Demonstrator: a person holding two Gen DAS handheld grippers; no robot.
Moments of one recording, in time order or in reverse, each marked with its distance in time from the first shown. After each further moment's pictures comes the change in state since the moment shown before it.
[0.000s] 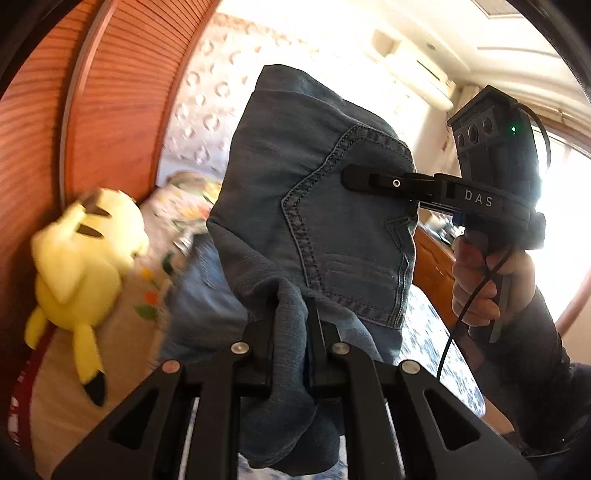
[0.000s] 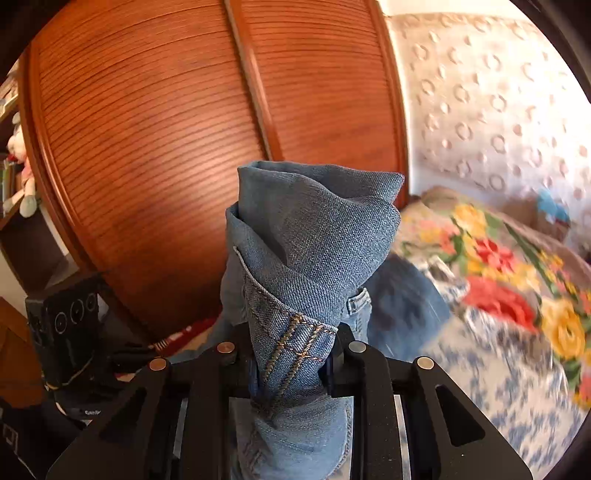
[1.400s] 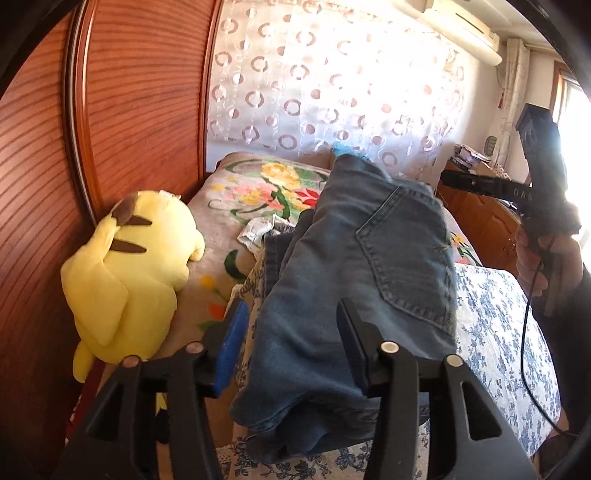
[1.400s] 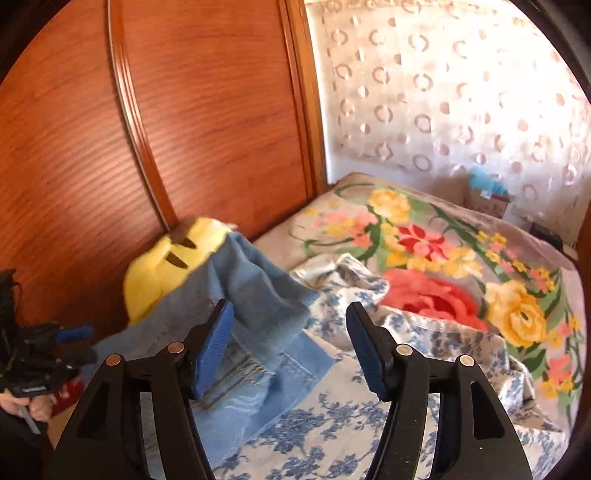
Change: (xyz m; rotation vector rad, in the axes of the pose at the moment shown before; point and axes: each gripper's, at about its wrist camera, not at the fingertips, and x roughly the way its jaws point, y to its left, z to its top) left arm 0.125 0.048 0.037 0.092 0.134 0.256; right arm 0.064 -0.169 0.005 0.130 0.008 -0.286
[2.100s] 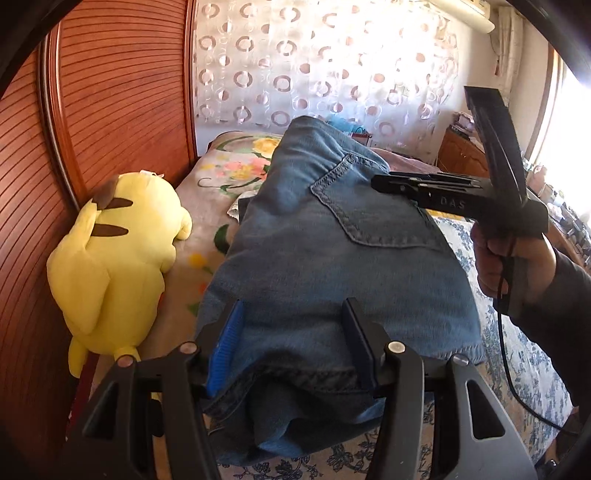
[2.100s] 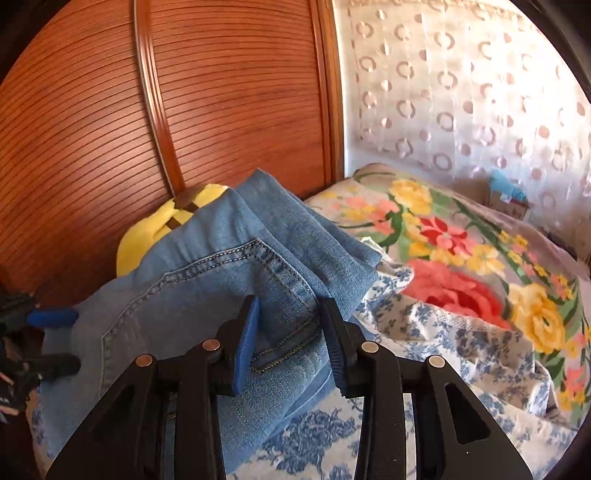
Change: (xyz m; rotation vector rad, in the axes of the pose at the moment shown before) left arm 0.044 -0.024 -0.030 0.060 0.097 0.024; right arm 0.080 0.014 -0.058 -0.084 0.029 0.021
